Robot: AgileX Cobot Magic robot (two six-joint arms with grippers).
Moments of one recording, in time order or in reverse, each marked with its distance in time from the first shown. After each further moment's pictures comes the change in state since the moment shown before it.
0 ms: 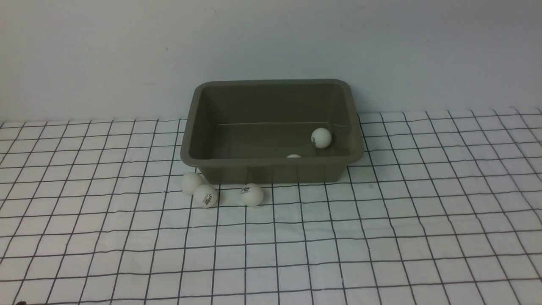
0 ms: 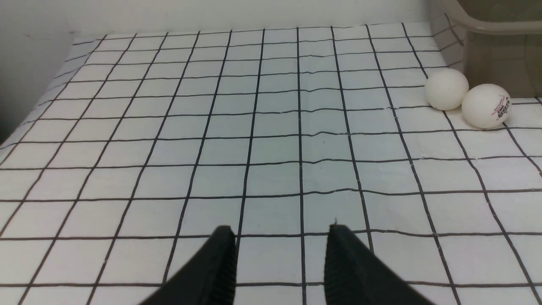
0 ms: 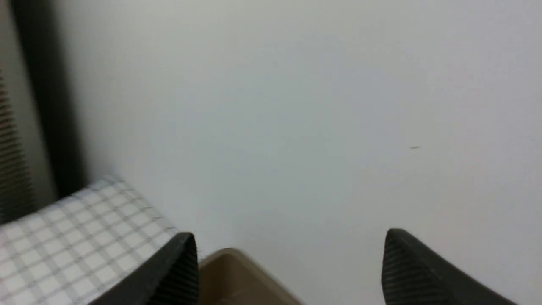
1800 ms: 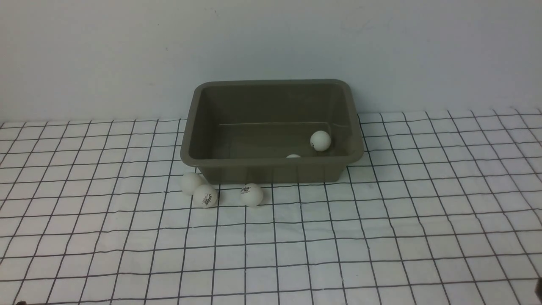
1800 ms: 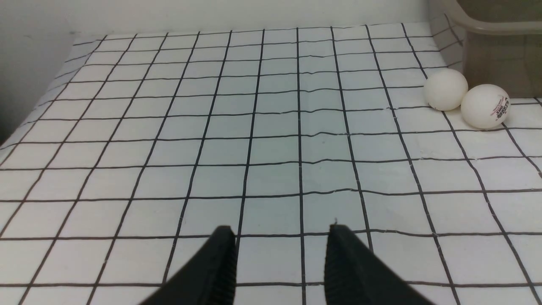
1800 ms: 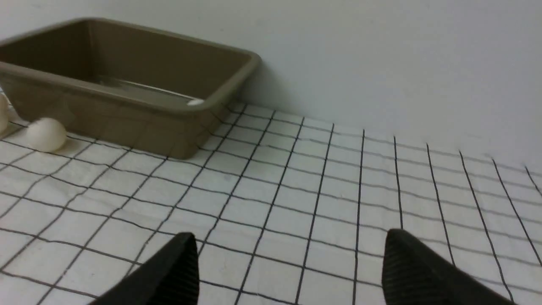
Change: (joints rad) right arm 0.168 -1.442 1.739 -0.965 -0.565 0.873; left arm 0.000 0.000 0.000 0.000 0.000 0.000
